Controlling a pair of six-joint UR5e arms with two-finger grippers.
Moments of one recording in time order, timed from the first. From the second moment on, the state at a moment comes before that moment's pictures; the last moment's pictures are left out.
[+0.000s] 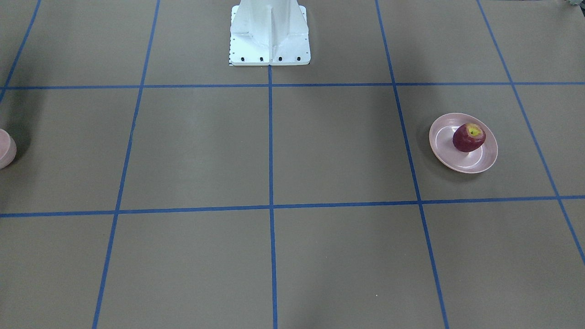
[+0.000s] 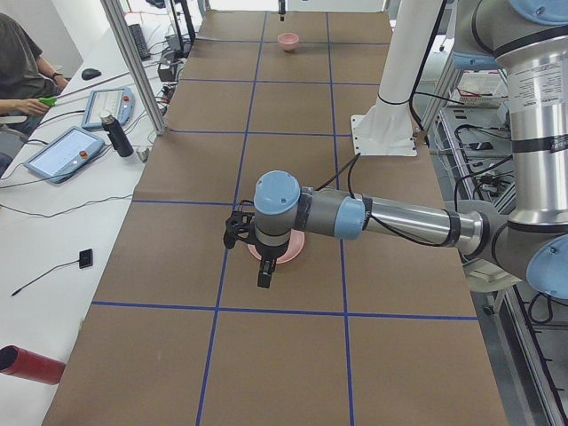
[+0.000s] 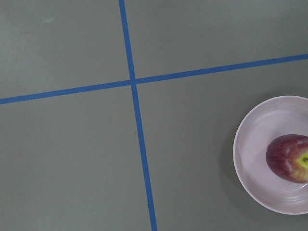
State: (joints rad) left arm -1.56 -1.38 -1.92 -1.58 -2.37 0.01; right arm 1.41 -1.66 1.60 -1.29 2.36 0.11
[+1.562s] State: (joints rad) left arm -1.55 -1.40 -1.93 -1.58 -2.37 -0.07; right arm 1.27 -1.68 1.38 -0.86 2.31 0.34
